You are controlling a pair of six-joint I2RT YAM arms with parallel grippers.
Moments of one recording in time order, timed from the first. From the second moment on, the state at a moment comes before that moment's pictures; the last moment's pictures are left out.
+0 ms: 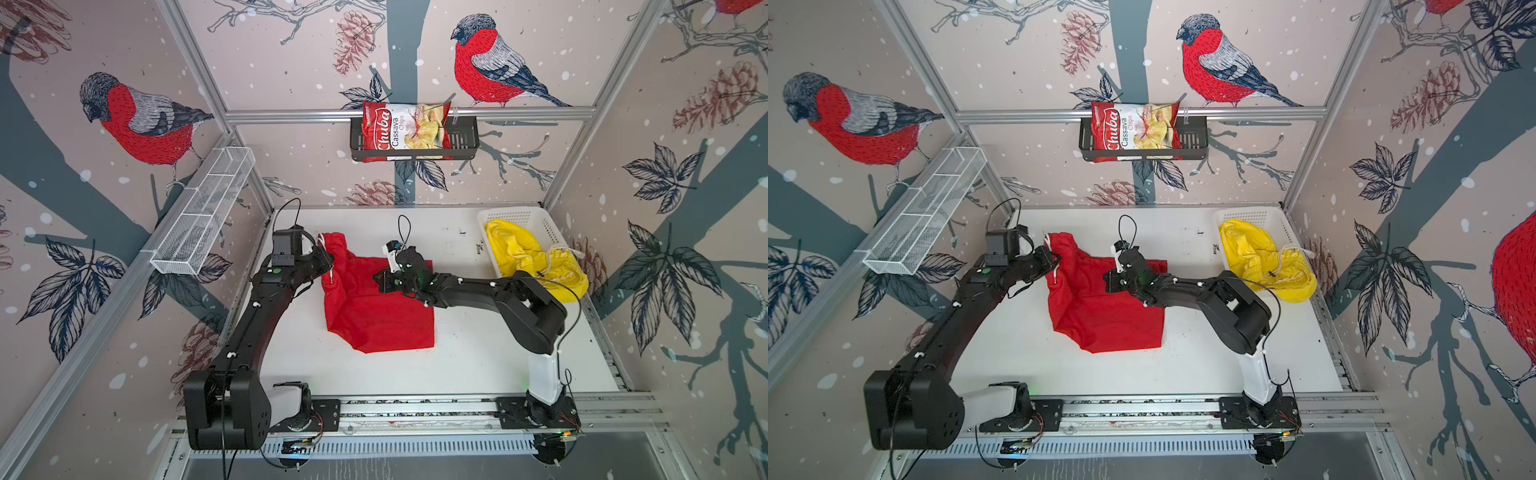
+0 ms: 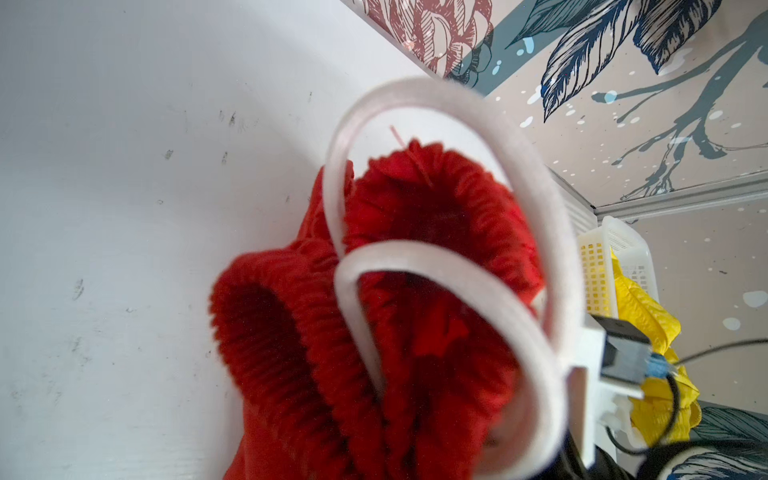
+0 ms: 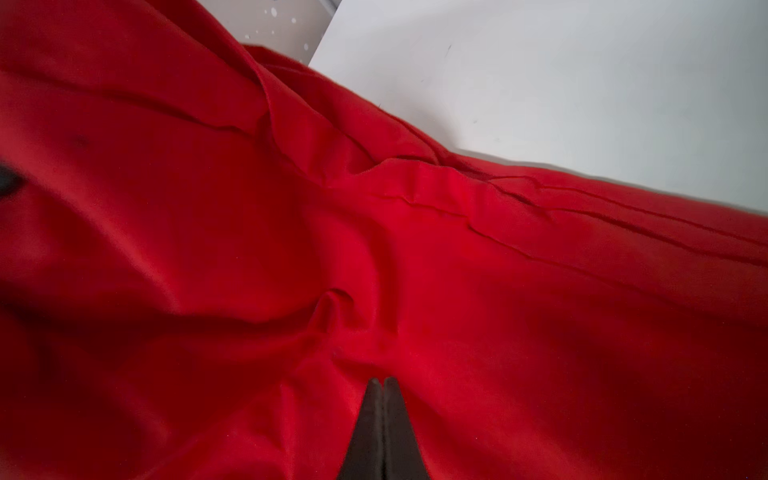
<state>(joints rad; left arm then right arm) -0.03 1.25 0.98 -0.47 0.35 -0.54 0.89 2.06 1.28 0.25 -0.22 0.59</state>
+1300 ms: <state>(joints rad) -0.13 1.40 1.09 -0.43 0.38 -0.62 0.75 1.68 0.83 0.20 -0.30 0.62</state>
